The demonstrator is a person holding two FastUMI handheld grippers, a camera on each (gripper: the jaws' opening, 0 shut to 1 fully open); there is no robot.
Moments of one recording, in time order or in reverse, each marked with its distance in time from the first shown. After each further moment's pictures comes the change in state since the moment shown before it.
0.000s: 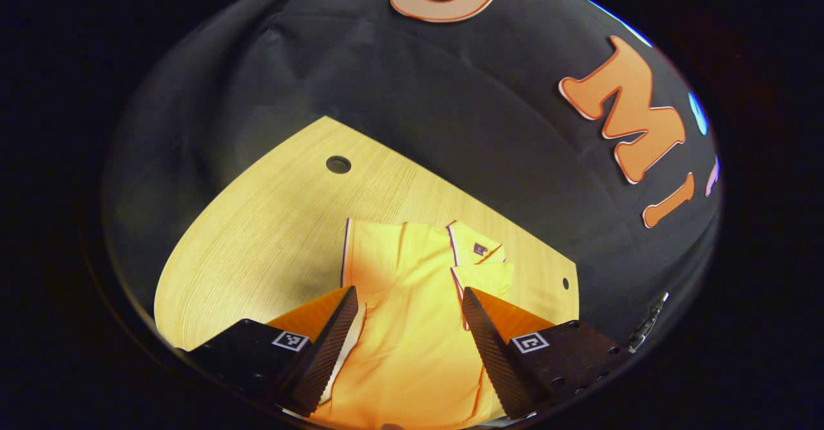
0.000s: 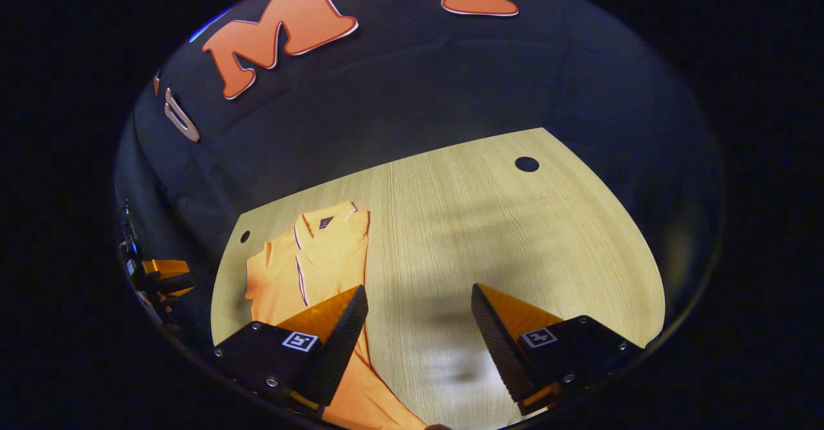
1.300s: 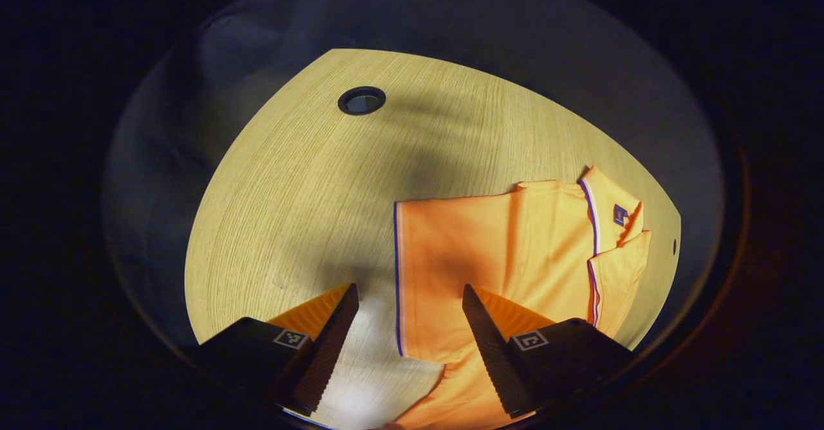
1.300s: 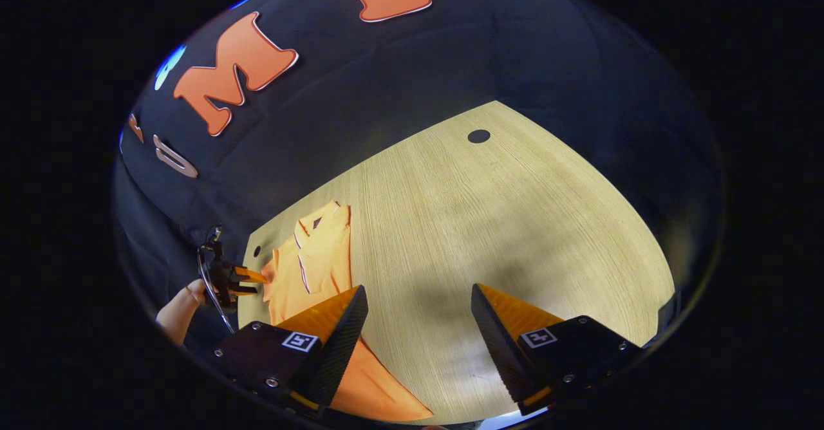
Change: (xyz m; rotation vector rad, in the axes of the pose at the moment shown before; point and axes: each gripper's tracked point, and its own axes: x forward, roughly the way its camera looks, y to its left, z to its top) left arm 0.162 0.095 -0.017 0.154 0.334 0.368; right arm -0.046 -0.054 -0.034 0.195 0.048 0.046
